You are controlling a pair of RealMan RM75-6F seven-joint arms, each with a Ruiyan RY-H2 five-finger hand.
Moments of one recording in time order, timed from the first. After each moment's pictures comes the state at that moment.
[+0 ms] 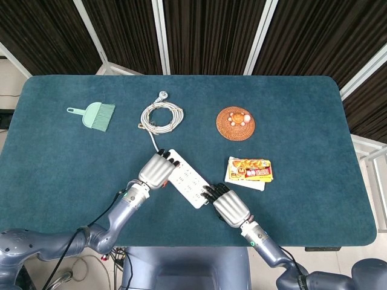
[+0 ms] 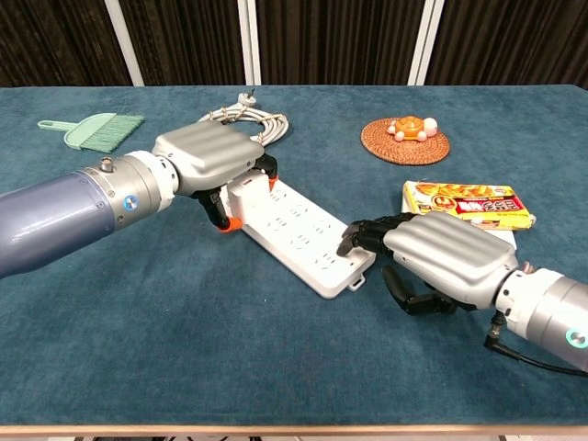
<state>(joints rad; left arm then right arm) -0.92 -1.77 -0.11 -1.27 1.13 0.96 0.62 0.55 -1.72 0.00 -1.34 -1.49 1.02 -0.33</state>
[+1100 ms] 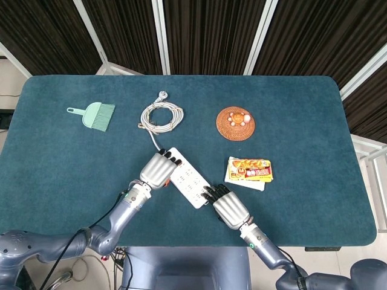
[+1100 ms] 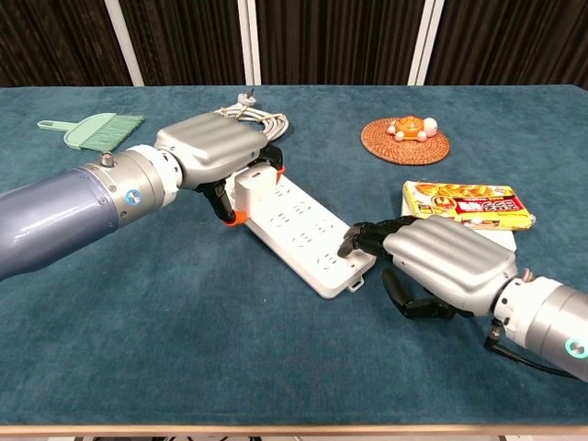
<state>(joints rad) -0.91 -1.77 -0.15 -1.31 1.15 0.98 0.61 0.54 -1.73 -0.02 -1.35 -1.50 1.01 -0.34</state>
